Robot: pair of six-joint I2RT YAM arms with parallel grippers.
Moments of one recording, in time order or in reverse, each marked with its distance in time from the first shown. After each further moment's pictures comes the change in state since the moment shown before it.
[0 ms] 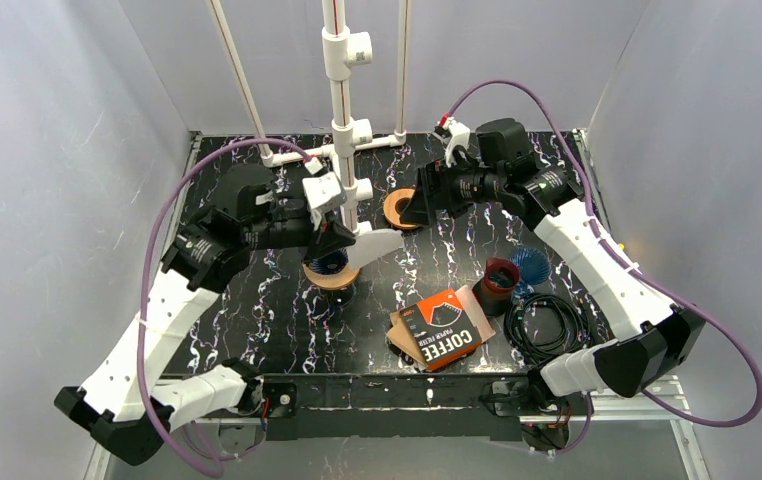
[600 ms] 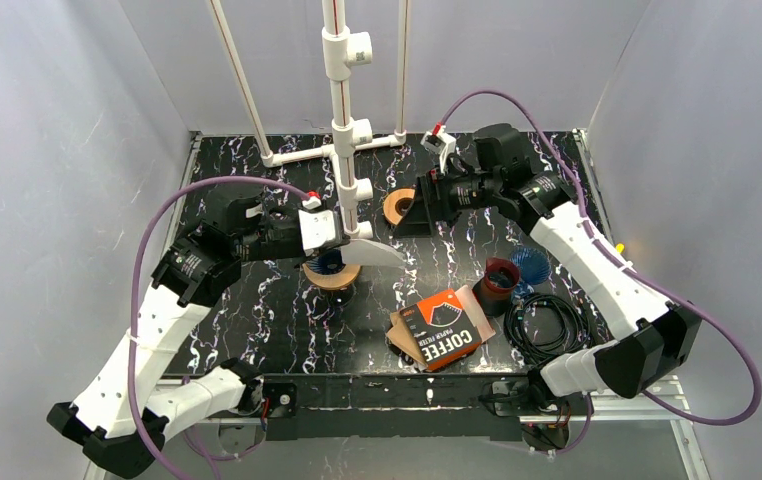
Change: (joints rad) left arm 0.000 -0.100 -0.066 0.019 0.040 0.406; right arm 0.000 -0.005 -0.066 0.096 -0.284 0.036
